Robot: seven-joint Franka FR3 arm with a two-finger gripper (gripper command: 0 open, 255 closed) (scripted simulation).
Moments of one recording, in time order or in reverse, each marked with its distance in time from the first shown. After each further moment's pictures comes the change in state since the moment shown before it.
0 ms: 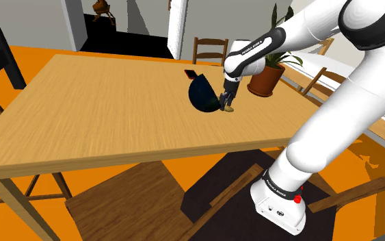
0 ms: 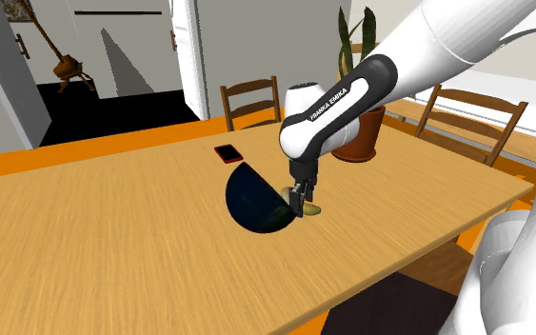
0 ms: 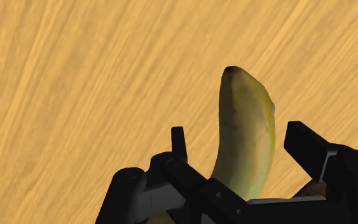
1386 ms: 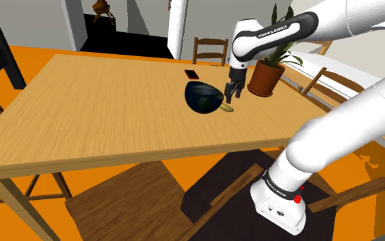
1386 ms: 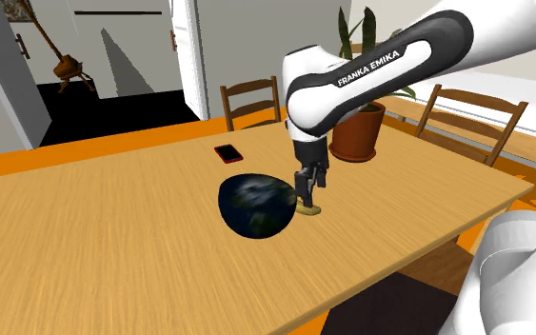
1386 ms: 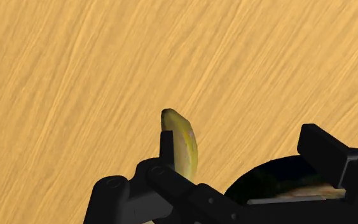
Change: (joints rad) arm -0.013 -0.253 0.109 -0.006 -0.080 -0.330 0.164
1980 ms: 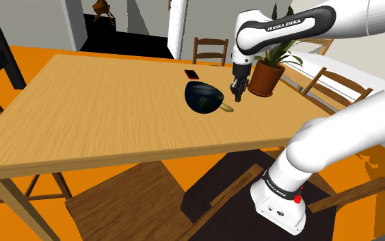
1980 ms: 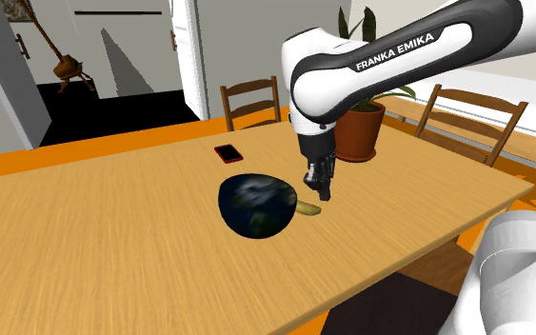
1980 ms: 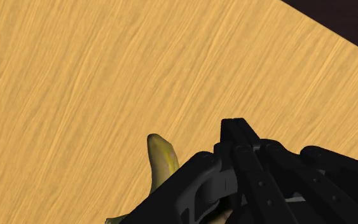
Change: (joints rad) arm 0.004 -0.109 0.060 -0.006 -0.009 -0.162 0.078
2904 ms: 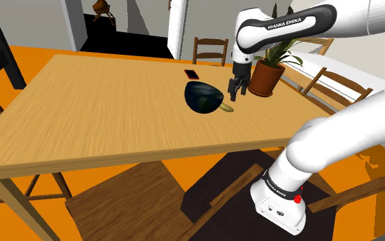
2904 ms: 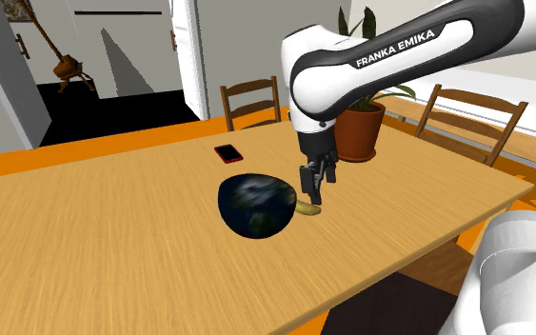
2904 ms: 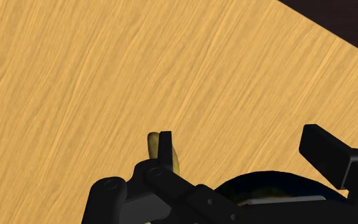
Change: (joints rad) arm 0.001 -0.001 0.002 0.011 0.002 -0.012 0.000
